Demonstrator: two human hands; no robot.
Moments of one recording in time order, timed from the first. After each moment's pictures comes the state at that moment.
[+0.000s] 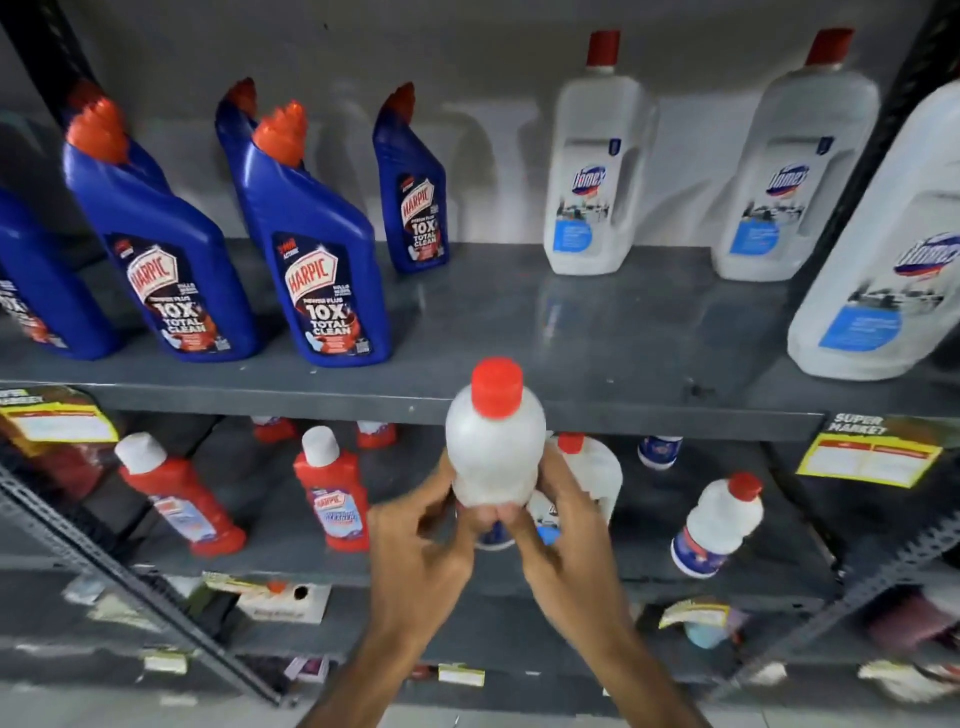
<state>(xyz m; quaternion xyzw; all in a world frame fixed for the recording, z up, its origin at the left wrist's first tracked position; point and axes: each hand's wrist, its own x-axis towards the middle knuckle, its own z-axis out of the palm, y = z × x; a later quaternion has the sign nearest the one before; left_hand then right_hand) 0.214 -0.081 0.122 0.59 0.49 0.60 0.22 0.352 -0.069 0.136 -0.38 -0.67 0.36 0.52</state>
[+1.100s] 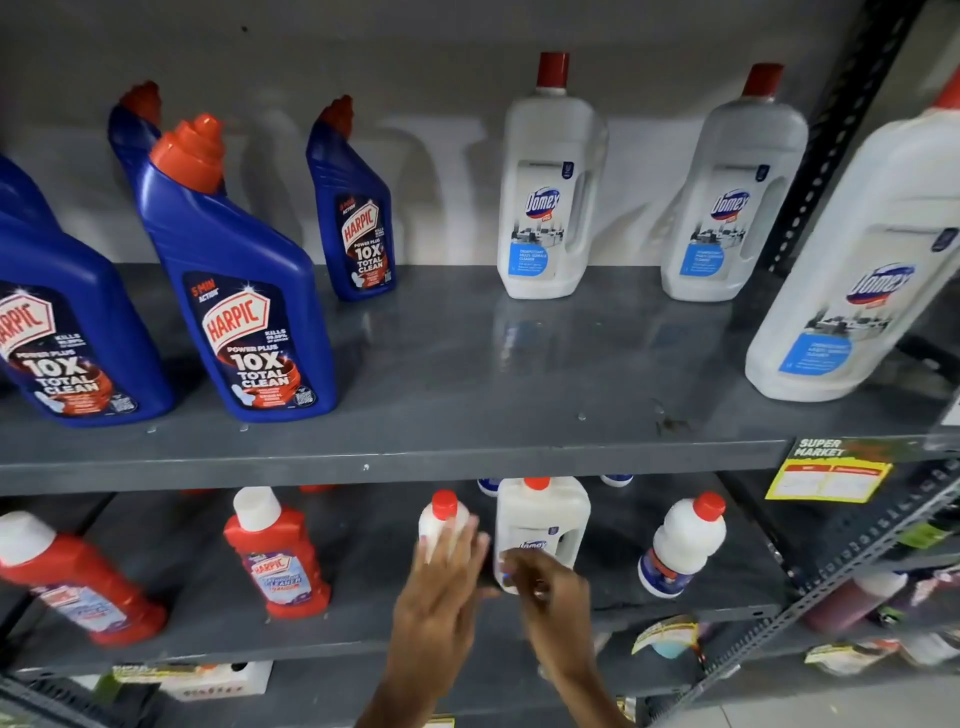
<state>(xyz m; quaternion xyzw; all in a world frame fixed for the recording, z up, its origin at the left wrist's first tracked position) 0.222 -0.013 -0.022 0.75 0.47 0.46 -0.01 0.373 -0.010 -0.011 -0.59 -0.57 0.32 0.47</state>
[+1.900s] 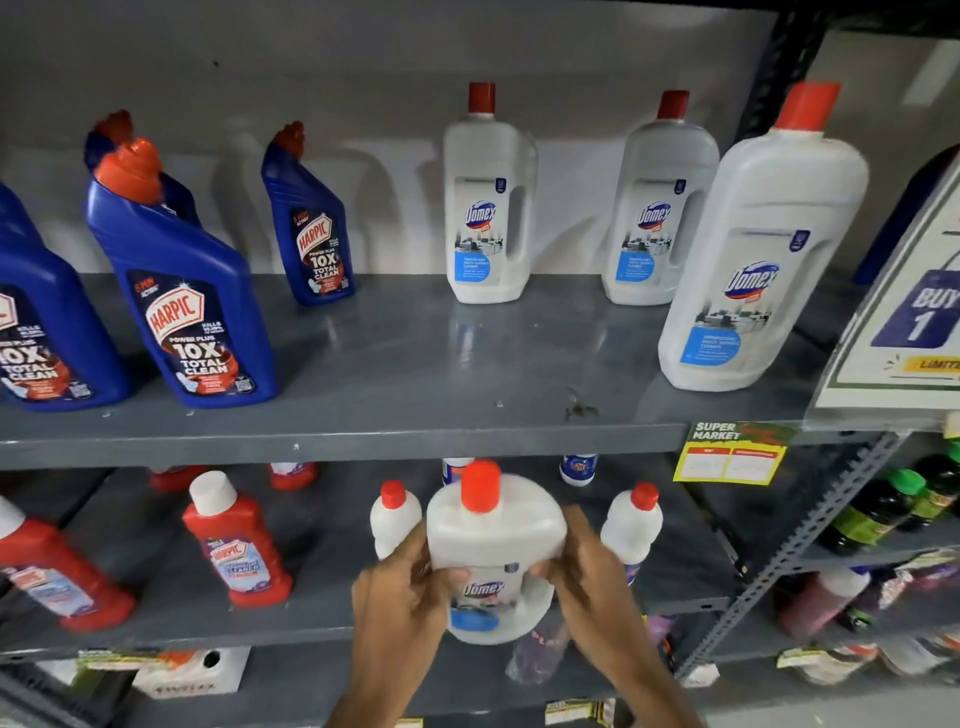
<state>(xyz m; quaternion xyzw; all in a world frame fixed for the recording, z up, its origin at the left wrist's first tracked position) 0.277 -0.076 0.092 0.60 0.59 0.47 0.26 0.475 -0.063 0.092 -0.51 -0.68 0.30 0.43</state>
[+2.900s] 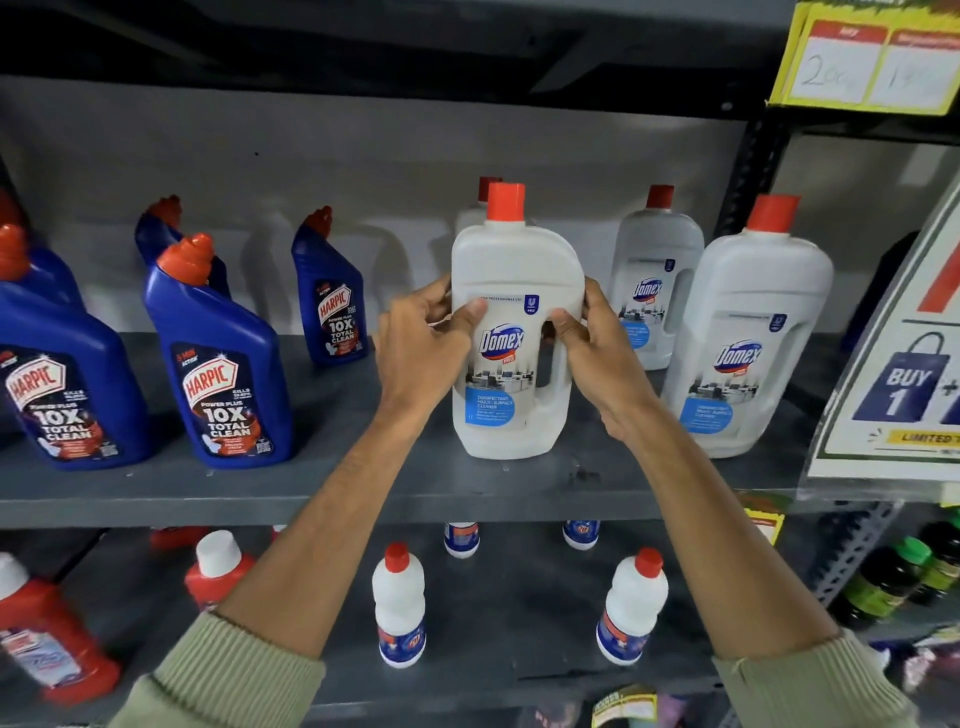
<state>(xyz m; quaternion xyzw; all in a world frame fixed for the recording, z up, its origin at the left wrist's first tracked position) 0.285 0.073 0.297 0.60 0.45 0.64 0.18 0.459 0.076 0.299 -0.45 -0.64 0.27 0.55</state>
